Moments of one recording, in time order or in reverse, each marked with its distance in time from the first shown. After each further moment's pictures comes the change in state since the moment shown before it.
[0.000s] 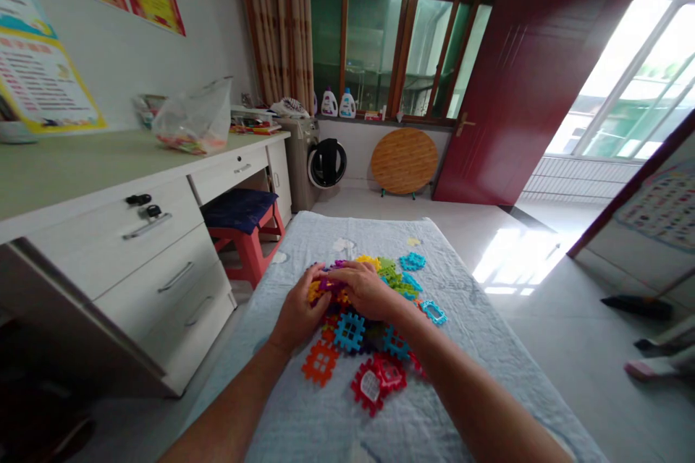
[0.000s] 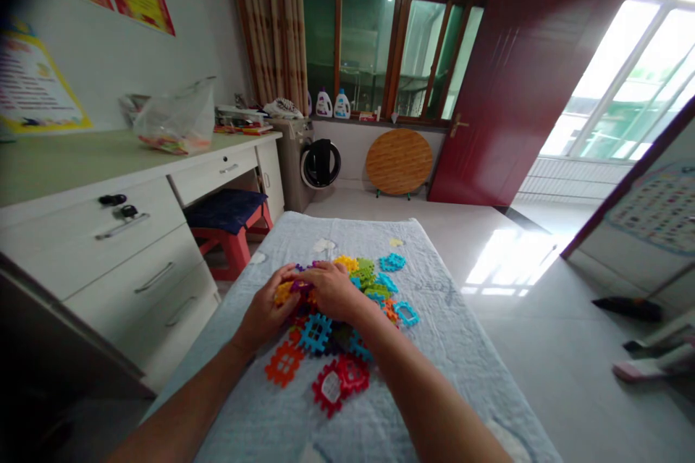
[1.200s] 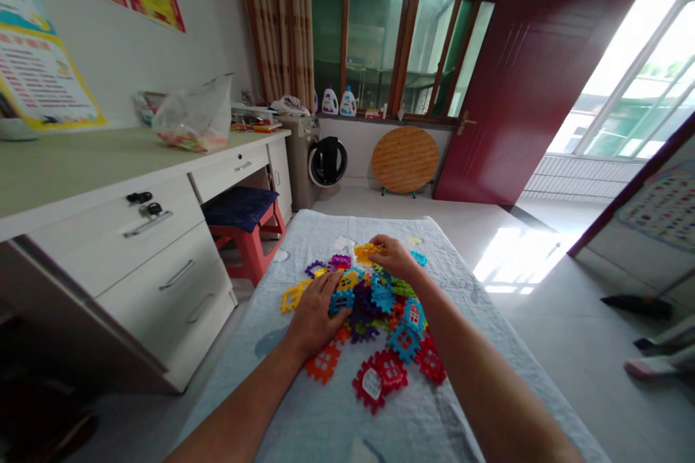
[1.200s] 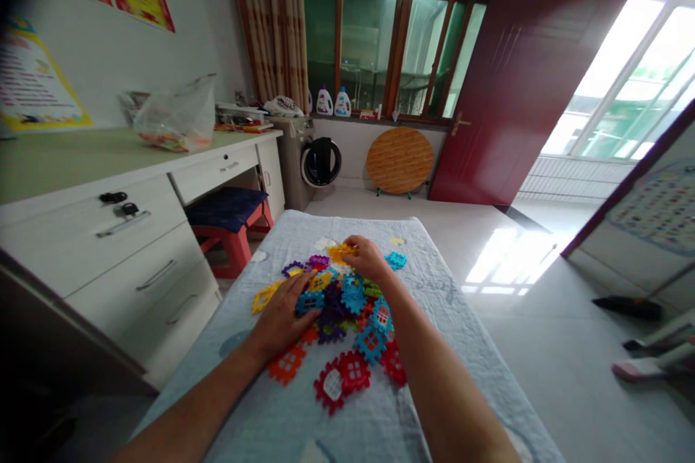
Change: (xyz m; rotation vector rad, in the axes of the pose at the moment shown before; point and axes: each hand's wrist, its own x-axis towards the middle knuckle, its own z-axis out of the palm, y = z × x) left_hand -0.008 0.007 0.020 0.362 -0.091 0.165; right_hand 0.008 0.086 -0.021 0.157 0.245 0.302
